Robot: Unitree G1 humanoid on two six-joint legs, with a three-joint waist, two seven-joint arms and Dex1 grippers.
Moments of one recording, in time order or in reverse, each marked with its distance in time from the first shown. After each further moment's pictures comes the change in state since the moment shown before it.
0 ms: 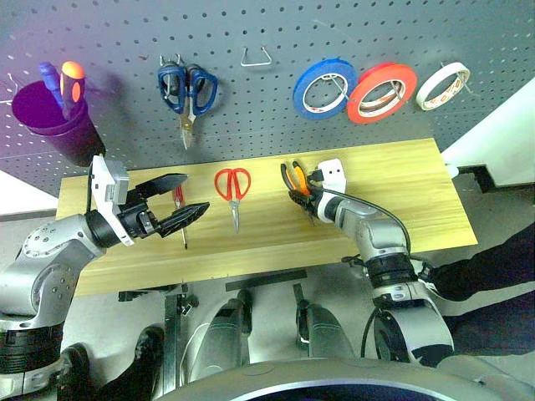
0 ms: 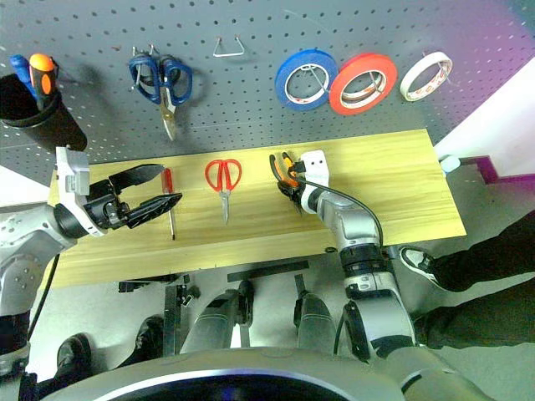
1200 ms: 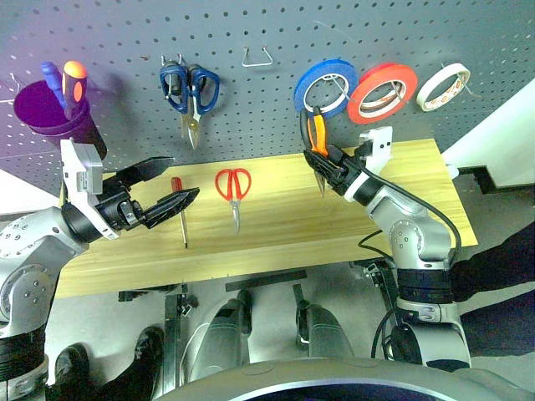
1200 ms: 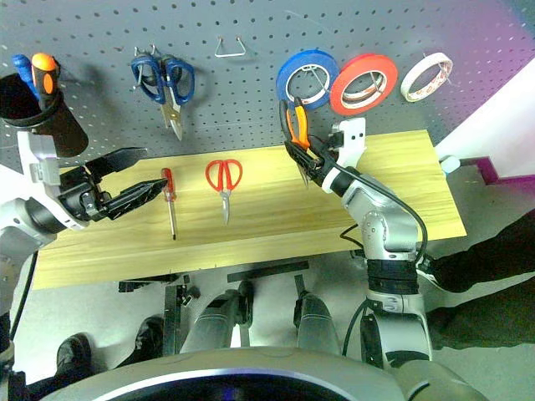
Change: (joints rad) left arm 0.028 0.035 0.111 -0.117 -0.109 0.070 0.087; right arm 0.064 -0.052 -0.120 -0.329 0.261 -0.076 0.115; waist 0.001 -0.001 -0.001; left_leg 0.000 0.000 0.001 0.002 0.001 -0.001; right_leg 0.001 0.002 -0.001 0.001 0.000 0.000
